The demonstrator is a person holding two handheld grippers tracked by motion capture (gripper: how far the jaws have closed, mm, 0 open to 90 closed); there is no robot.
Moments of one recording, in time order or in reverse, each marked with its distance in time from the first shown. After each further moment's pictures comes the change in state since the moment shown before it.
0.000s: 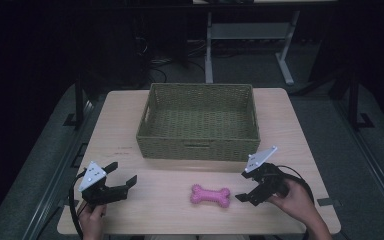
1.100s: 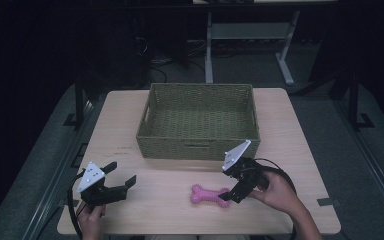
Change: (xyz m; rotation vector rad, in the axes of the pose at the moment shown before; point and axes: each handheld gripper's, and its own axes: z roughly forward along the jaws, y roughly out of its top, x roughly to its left) left arm 0.000 0.001 -0.003 -0.014 0.002 0.002; right arm 0.012 0.052 0.020 0.048 0.076 -0.121
